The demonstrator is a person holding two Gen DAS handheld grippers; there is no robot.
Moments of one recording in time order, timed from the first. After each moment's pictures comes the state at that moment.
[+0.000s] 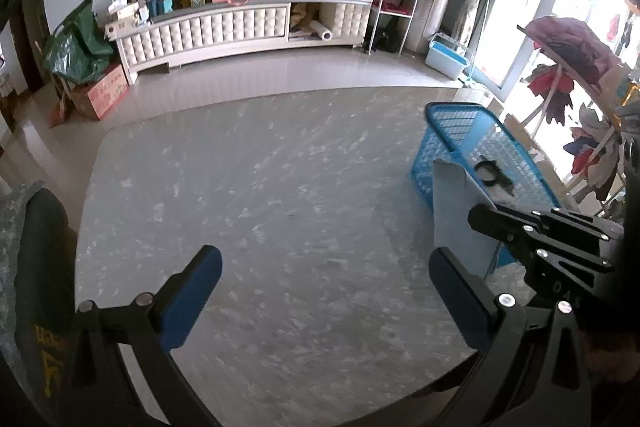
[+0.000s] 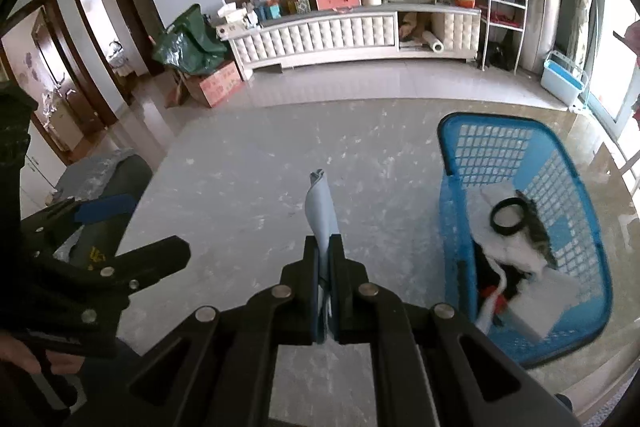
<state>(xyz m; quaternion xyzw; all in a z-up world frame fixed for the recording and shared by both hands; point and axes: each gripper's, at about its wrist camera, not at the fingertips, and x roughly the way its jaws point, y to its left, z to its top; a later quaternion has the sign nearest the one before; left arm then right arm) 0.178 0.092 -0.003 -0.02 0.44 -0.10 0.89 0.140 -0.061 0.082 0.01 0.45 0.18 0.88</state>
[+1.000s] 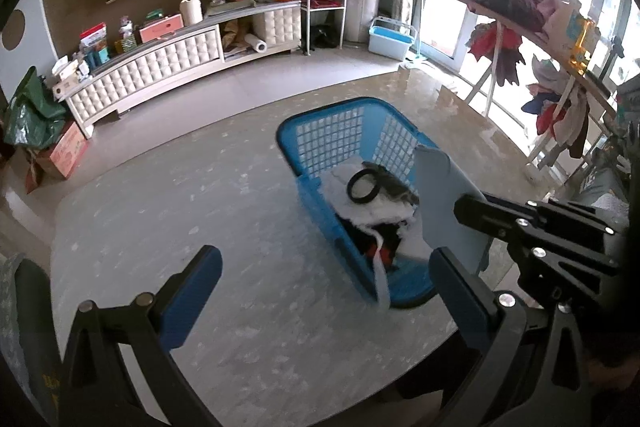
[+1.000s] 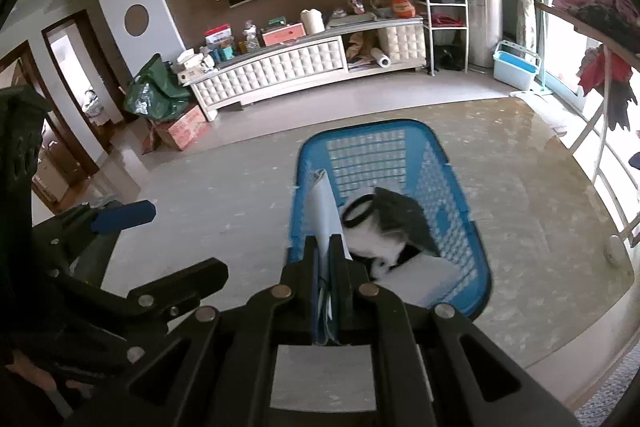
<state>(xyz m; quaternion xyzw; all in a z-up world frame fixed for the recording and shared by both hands) 0.178 -0.065 0.023 0.06 0.43 -0.17 0.89 0.129 -0.167 0.095 0.07 0.41 0.11 0.90</state>
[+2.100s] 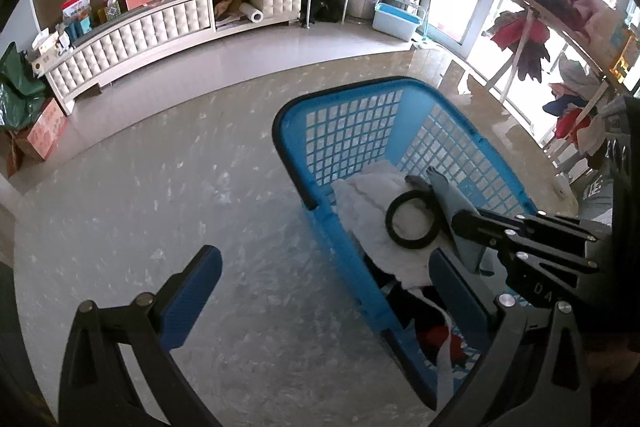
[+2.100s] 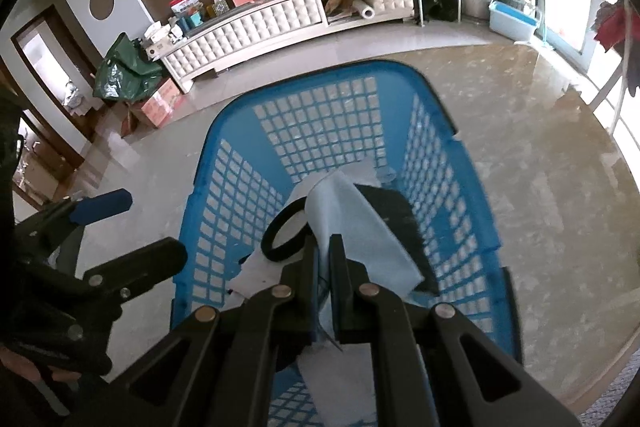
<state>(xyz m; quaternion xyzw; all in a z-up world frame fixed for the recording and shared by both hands) 0.281 -0.089 -0.041 0.04 0.47 -0.18 0.86 0.189 -0.170 0.035 0.09 0.49 0.10 0.86</state>
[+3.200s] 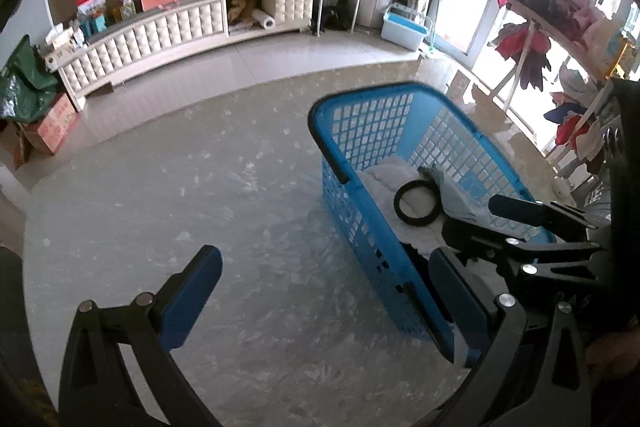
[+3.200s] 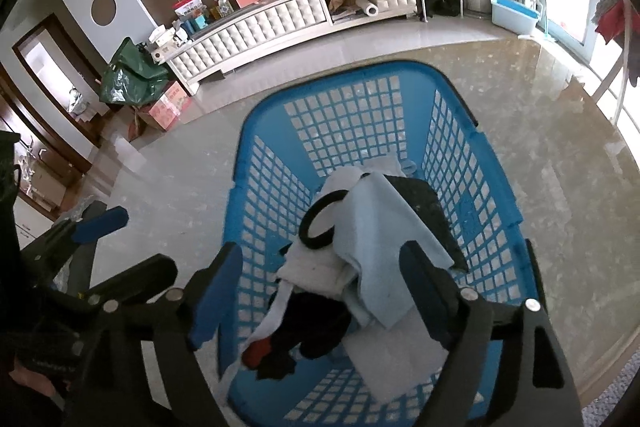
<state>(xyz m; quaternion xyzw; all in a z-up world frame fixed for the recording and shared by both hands) 0.257 -0.057 -0.032 0.02 0.46 -0.17 0.87 0.182 -0.157 0.053 0.10 0.49 0.10 0.86</state>
